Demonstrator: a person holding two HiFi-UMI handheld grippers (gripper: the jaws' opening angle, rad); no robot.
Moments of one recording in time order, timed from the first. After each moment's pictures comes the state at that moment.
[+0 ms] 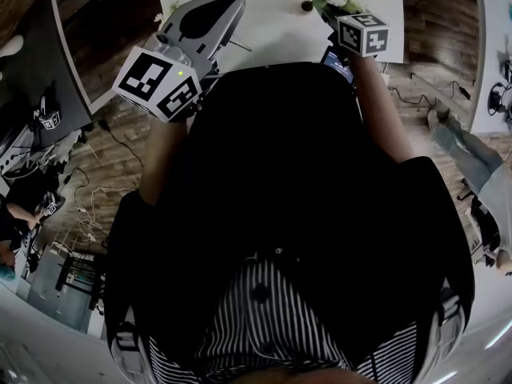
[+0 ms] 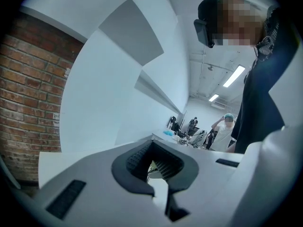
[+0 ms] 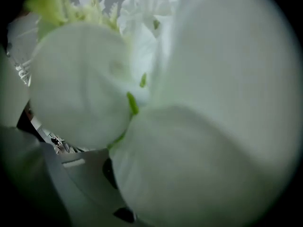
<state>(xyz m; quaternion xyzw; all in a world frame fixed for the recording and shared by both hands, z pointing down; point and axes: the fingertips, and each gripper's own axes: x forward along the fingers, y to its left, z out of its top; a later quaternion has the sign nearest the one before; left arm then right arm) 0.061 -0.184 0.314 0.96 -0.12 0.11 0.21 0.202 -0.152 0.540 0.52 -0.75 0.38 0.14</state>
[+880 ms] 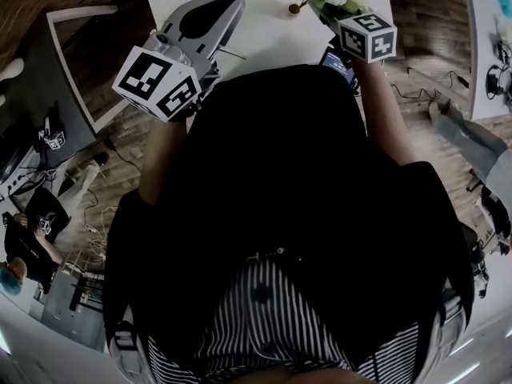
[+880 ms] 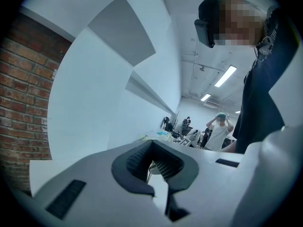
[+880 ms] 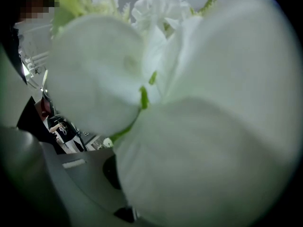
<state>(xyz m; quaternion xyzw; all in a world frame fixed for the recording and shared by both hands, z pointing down) 0.074 -0.180 0.301 0.97 -0.08 0.10 0.19 0.199 -0.148 0.477 0.52 -0.78 0.33 0.14</state>
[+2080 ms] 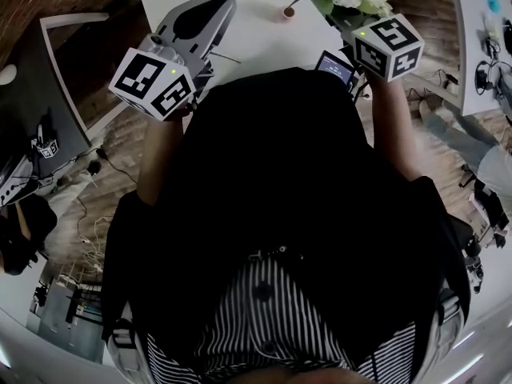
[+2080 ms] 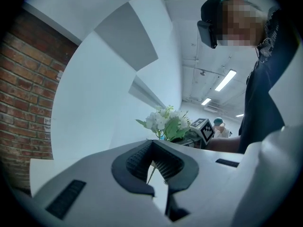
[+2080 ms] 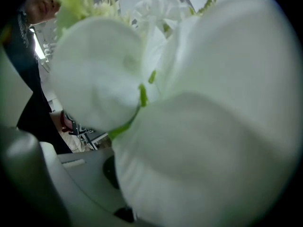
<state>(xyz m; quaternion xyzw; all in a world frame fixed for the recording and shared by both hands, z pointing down) 0.063 -0.187 0.300 0.97 -0.08 0.07 0.20 0.181 -0.152 0.358 0.51 -0.81 0.23 0.16</state>
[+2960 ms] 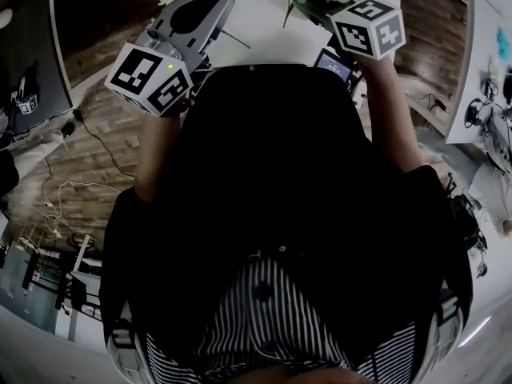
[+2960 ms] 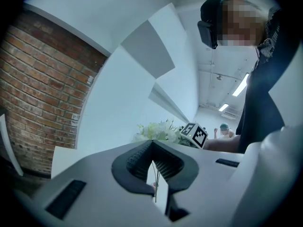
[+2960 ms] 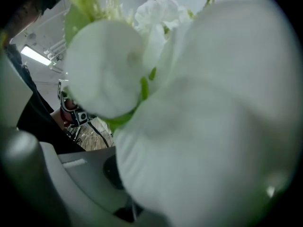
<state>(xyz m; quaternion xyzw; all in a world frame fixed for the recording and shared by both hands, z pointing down) -0.008 -0.204 0.321 0.95 -0.19 0.06 0.24 0.089 -0.176 0.429 0.34 -0.84 0.34 0.26</state>
